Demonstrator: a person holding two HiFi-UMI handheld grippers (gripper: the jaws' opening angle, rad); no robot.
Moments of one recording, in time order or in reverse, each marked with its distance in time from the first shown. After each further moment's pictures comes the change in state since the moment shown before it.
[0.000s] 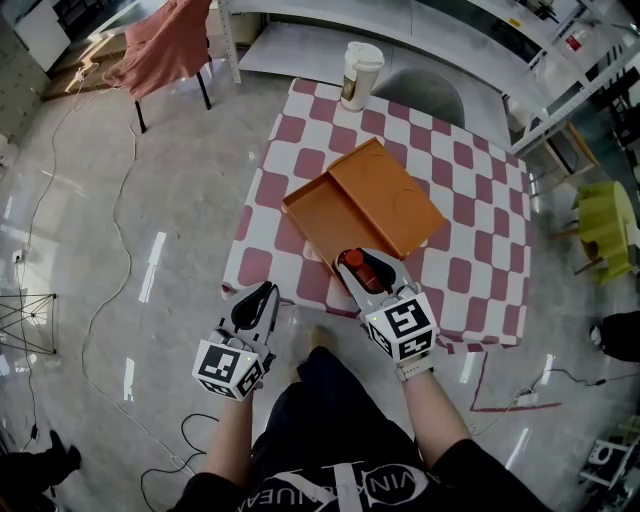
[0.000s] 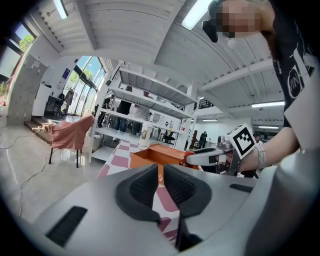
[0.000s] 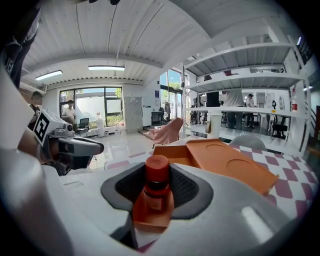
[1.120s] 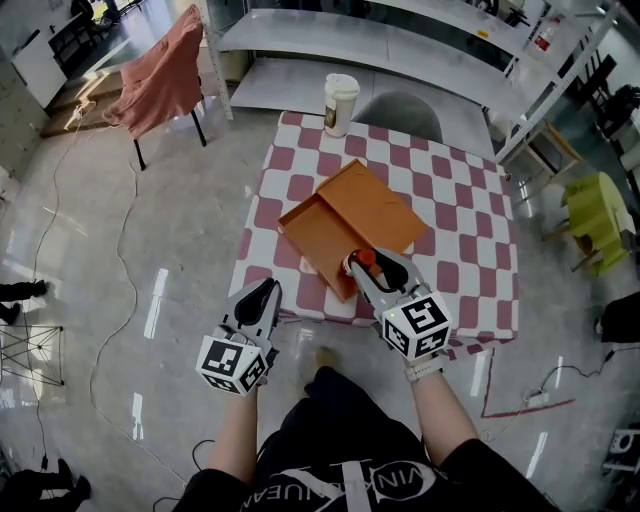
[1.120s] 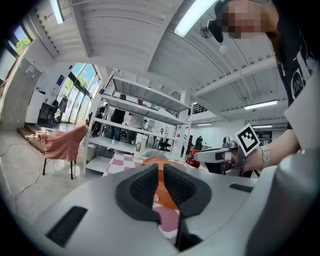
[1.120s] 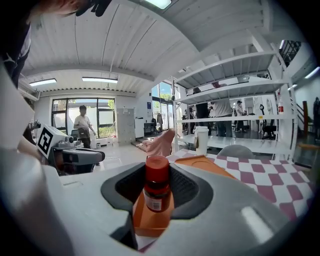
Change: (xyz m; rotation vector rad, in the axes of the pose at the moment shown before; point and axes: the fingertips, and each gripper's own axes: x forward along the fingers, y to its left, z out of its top) left arm 0.002 -0.015 0.049 0.053 -0.078 -0.054; right arm -0.050 -0.016 0.050 0.064 -0.137 -0.082
